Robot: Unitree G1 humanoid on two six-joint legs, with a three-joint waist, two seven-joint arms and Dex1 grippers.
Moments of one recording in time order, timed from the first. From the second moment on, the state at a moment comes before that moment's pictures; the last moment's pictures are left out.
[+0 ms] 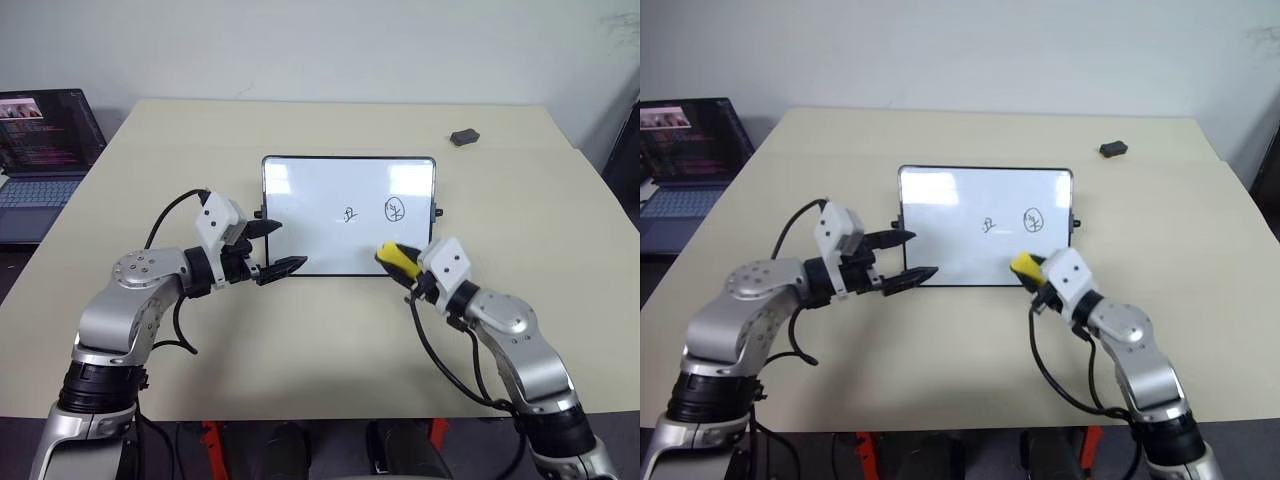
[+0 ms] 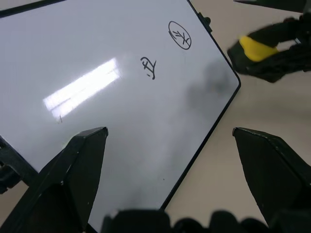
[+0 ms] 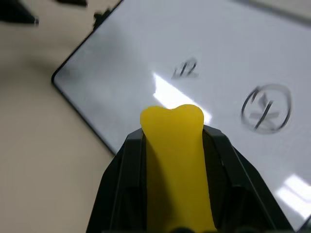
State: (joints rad) left arm -0.40 0.69 0.04 -0.16 -0.45 0.52 -0.89; right arm -0.30 -0.32 0.17 -0.31 0.00 0.31 0.50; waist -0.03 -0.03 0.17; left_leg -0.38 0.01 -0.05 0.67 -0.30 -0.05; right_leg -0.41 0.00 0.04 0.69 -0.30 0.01
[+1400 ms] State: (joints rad) left arm -0.37 0.68 0.03 -0.09 -0.41 0.46 -0.91; right arm -0.77 -0.07 0.20 0.57 -0.15 -0.27 0.20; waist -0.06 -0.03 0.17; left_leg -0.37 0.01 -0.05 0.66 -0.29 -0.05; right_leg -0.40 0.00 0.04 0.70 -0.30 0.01
